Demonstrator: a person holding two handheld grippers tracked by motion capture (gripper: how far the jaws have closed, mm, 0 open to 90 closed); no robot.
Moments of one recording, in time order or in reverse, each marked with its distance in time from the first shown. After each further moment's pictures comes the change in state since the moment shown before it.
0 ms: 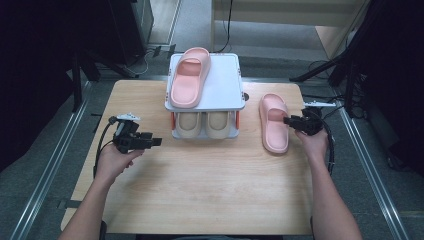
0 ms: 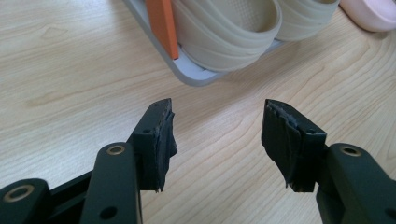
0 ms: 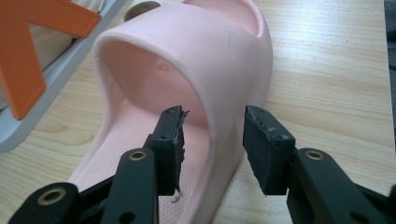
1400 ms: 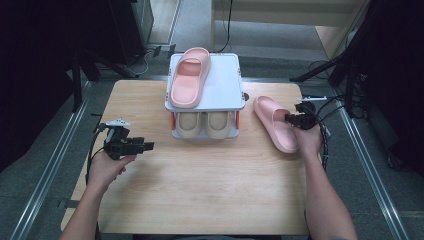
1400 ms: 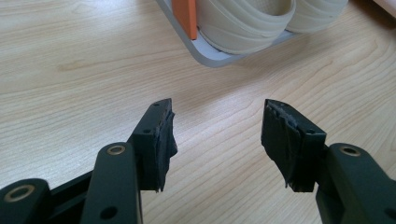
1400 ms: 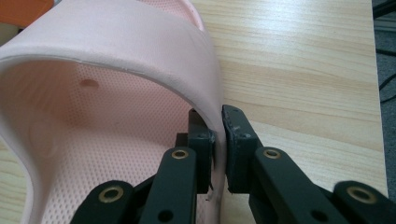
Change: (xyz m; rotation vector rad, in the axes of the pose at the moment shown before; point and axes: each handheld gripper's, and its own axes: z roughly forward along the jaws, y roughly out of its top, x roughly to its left) left arm 0.005 -0.019 -0.015 -0.026 0.025 -0.049; right arm 0.005 0.015 0.019 0.090 -0.109 0.015
